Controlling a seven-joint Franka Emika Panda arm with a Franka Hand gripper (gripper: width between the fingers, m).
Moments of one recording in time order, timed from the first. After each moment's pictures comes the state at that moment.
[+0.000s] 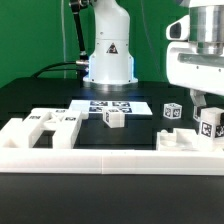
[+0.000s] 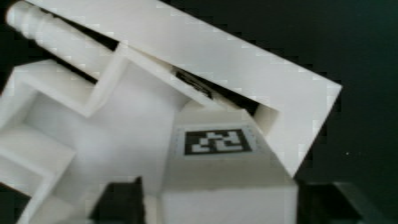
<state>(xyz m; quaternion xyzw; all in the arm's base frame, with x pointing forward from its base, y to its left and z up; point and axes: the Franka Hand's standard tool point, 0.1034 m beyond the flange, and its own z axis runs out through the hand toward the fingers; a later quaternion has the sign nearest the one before) 0.632 0.119 0.072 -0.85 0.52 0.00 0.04</state>
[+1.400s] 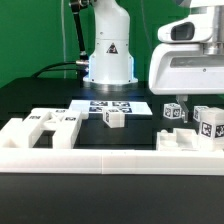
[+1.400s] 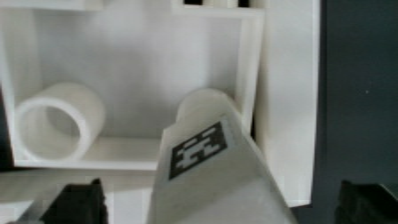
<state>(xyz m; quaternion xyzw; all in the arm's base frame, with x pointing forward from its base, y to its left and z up) 0.632 0.119 0.071 -1.00 0.02 -0.02 0.03</state>
